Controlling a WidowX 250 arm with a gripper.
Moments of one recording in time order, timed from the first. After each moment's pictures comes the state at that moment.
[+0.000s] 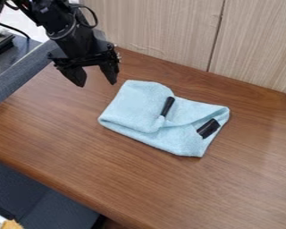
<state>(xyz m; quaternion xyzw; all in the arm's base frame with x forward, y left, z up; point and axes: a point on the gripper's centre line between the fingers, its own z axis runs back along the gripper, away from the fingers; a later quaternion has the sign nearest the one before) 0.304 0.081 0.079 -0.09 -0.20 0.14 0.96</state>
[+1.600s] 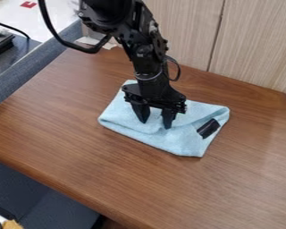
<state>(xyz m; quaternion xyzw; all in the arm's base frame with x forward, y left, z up) 0.333 -0.017 0.008 -0.05 -0.11 0.02 0.99</state>
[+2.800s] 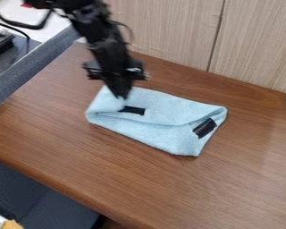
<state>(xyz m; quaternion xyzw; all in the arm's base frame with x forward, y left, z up) 0.323 0.057 0.049 -0.11 -0.13 0.07 0.98</state>
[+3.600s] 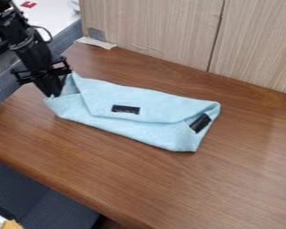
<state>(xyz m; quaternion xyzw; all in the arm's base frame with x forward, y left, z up) 0.296 0.183 0.016 -0.11 -0.08 0.21 0.97</state>
